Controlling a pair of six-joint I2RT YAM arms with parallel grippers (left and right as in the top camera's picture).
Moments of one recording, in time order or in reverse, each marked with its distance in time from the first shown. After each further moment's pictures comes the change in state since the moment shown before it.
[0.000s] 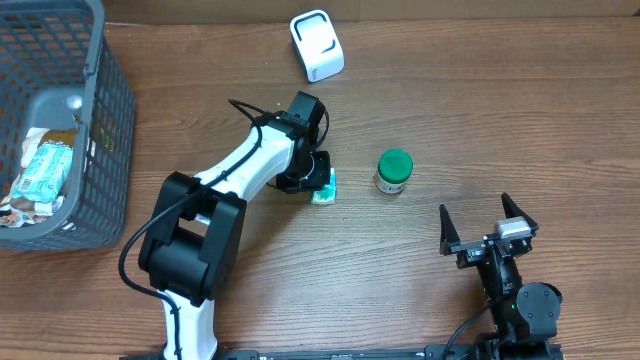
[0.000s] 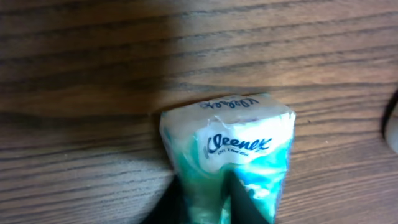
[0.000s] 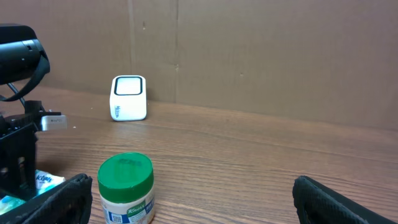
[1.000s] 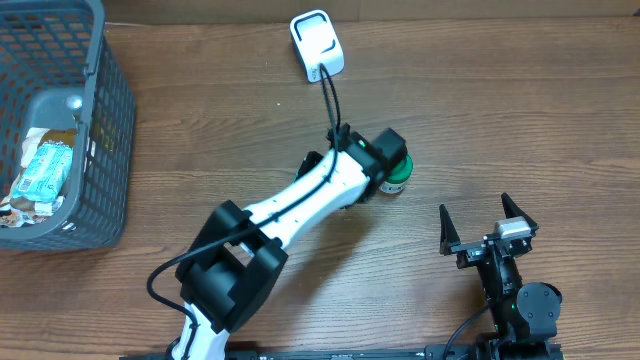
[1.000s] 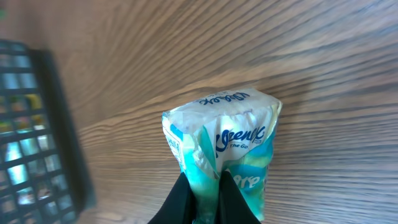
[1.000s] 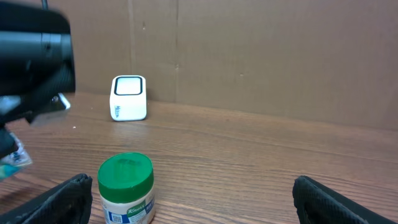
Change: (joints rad) left arm -0.352 -0.001 0.161 -0.385 -0.922 0.019; right arm 0.000 0.000 0.000 -0.001 0.000 0.000
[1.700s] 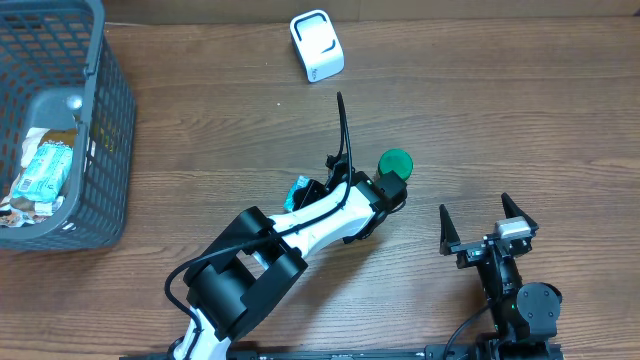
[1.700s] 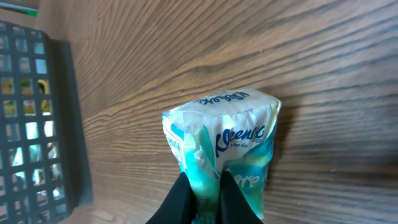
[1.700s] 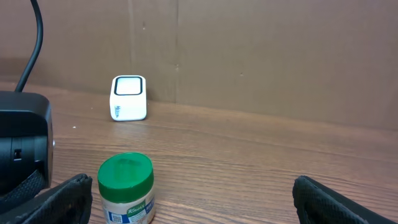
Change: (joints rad) left arm -0.073 0.000 -0.214 0.154 -0.124 -0.128; right arm 0.000 0.000 0.000 0.000 0.000 0.000
